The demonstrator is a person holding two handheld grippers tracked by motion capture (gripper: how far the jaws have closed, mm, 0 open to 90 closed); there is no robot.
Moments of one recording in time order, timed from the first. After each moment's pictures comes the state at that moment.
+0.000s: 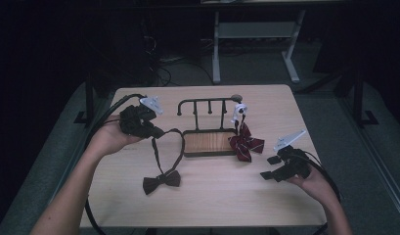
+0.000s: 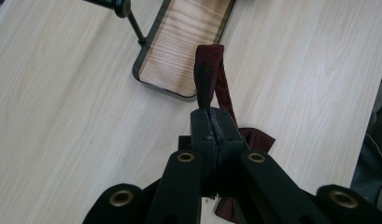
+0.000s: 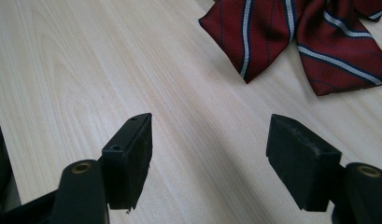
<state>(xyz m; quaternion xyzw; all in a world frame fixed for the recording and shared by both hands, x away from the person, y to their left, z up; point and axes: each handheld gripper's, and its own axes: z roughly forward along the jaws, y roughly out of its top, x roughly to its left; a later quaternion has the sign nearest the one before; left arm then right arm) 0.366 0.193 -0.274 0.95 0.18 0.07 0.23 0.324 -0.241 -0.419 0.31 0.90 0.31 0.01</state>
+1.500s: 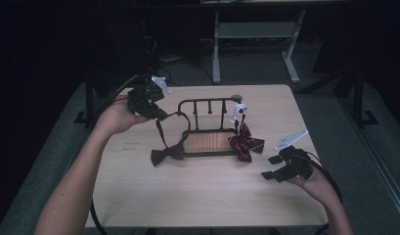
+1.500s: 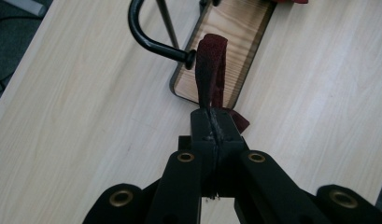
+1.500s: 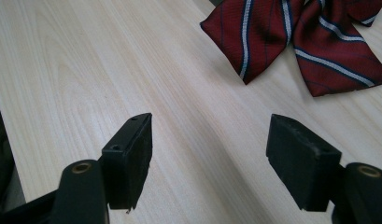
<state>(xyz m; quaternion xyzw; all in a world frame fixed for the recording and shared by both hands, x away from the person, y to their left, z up) 0.404 0.173 -0.247 0.96 0.20 0.10 0.20 0.320 -0.243 -0.415 0.31 0.90 0.31 0.02</state>
